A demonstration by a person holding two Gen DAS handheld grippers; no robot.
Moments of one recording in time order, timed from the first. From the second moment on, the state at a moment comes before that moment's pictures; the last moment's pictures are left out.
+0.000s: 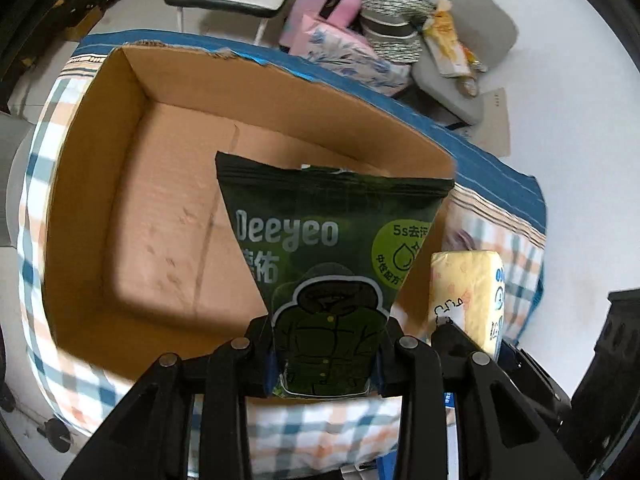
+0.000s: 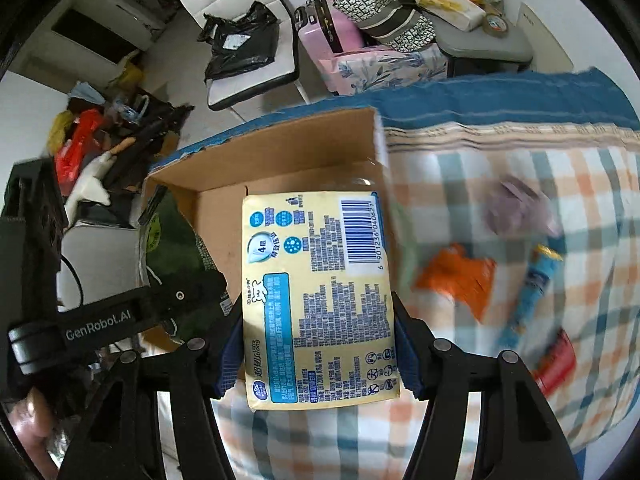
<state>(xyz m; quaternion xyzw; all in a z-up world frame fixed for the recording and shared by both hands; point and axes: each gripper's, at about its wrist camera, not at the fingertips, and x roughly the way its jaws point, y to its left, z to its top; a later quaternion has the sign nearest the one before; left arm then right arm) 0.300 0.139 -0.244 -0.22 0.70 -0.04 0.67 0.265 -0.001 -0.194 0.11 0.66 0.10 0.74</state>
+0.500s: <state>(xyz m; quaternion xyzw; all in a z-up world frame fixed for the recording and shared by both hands) 0.372 0.139 -0.319 -0.14 0.74 -0.04 0.65 0.341 0.049 -0.276 0.04 0.66 0.04 0.75</state>
